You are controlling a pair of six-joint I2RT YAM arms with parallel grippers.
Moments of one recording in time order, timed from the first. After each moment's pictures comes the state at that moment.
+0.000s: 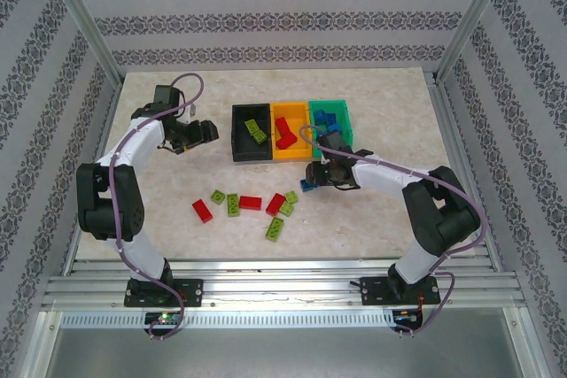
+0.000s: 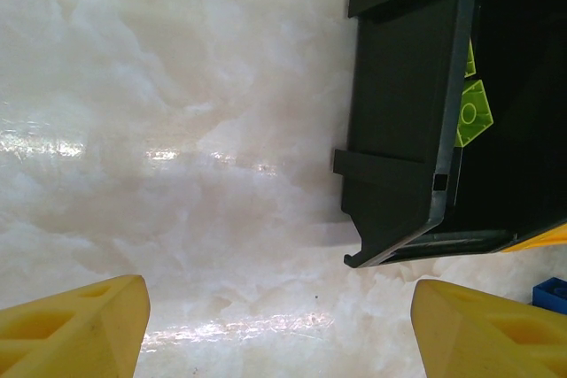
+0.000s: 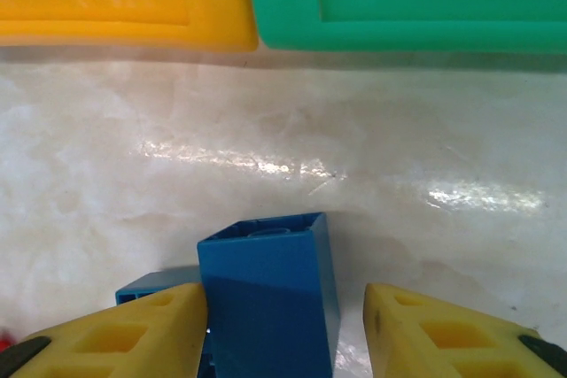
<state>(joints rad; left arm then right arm) 0.01 1.72 1.32 -0.72 0.34 -0.32 0.50 1.66 0.93 -0.35 -0.04 0.46</state>
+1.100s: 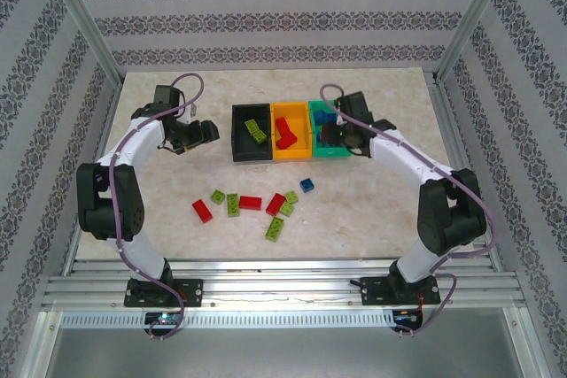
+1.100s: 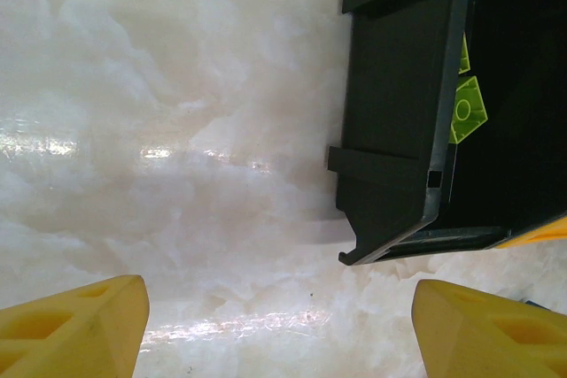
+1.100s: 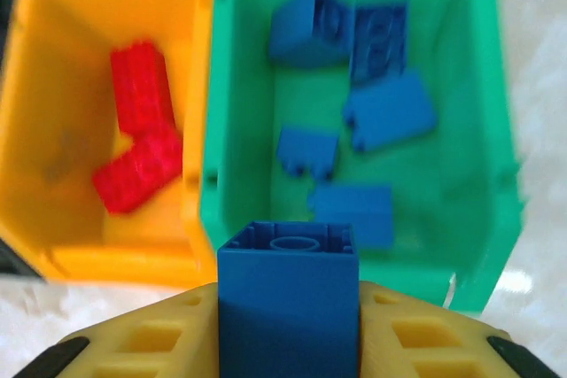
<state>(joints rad) 0.01 1.73 1.32 -0.72 0.36 -0.32 0.31 1.65 1.23 -0.43 -0.03 0.37</state>
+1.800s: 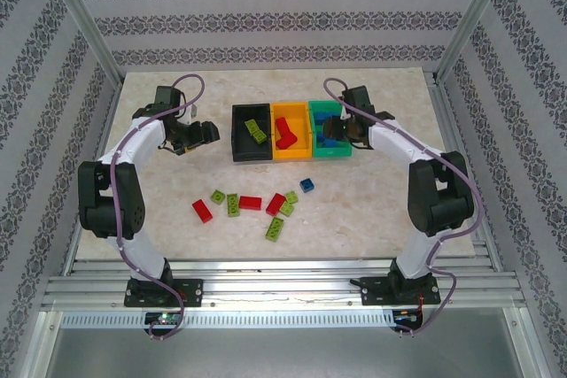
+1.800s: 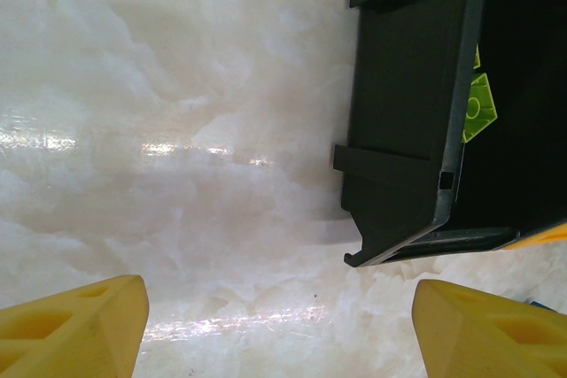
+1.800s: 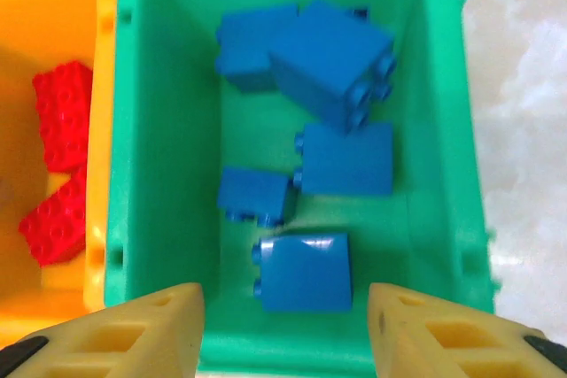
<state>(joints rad) 0.01 1.74 1.32 -0.72 0.36 -0.32 0.27 1.76 1.24 -0.42 -0.07 0.36</state>
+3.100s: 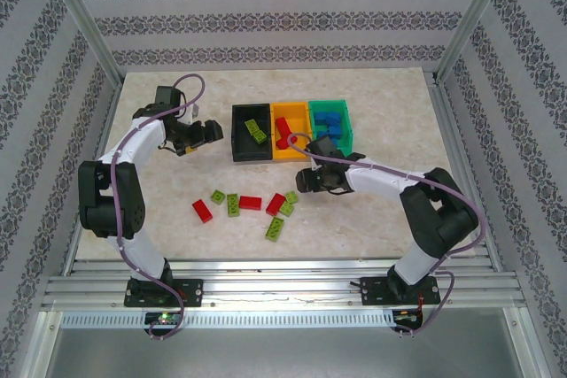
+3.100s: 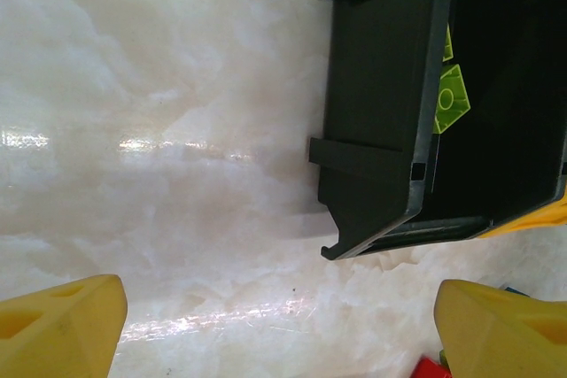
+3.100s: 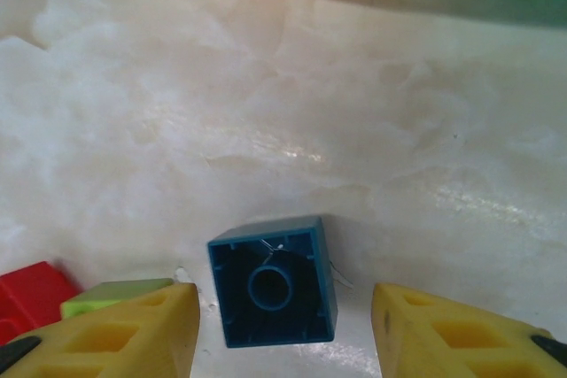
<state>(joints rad) 0.01 1.74 1.32 -0.72 0.41 -0.33 0.59 1.66 0.93 -0.37 -0.07 0.41</state>
